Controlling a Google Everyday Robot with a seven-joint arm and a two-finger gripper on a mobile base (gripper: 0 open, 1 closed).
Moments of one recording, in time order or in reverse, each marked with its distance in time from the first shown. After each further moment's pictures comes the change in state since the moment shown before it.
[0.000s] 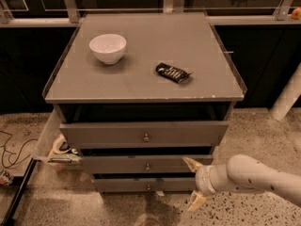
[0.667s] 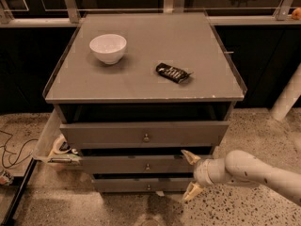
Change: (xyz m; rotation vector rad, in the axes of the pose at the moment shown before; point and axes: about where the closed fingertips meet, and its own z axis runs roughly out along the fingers) arm 0.012 -0.038 0.027 0.060 -0.067 -0.013
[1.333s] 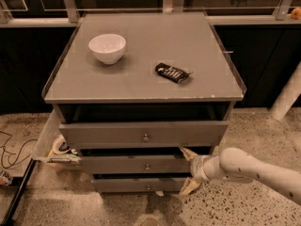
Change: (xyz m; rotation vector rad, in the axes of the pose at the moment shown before) arm 0.010 -0.018 0.019 0.024 0.005 -0.019
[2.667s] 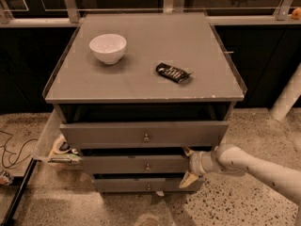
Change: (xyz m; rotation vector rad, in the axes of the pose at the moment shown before) arm 0.045 -0.031 0.049 0.006 -0.008 -0.004
